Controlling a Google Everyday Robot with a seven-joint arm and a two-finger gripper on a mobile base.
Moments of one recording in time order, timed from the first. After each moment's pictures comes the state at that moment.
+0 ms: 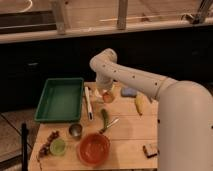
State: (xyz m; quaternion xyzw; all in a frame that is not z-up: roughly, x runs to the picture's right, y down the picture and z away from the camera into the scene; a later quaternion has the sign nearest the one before) arm 0.002 0.030 0.834 -0.25 -0.17 -0.53 0.79
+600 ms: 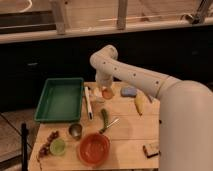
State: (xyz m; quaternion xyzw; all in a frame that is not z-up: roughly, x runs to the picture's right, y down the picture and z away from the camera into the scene) arm 0.000 0.005 0.827 -0.22 -0.17 -0.53 0.80
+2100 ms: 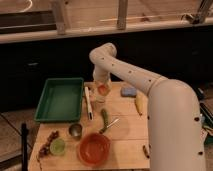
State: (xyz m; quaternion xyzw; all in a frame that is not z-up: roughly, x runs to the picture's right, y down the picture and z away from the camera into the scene) arm -0.022 -0.010 0.860 -0.21 -0.20 -0.54 0.79
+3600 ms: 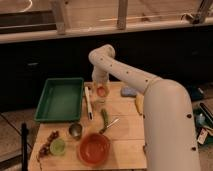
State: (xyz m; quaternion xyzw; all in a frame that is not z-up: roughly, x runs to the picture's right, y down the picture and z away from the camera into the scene) arm -0.028 -0.001 0.868 -0.22 -0.22 -0.54 0.78
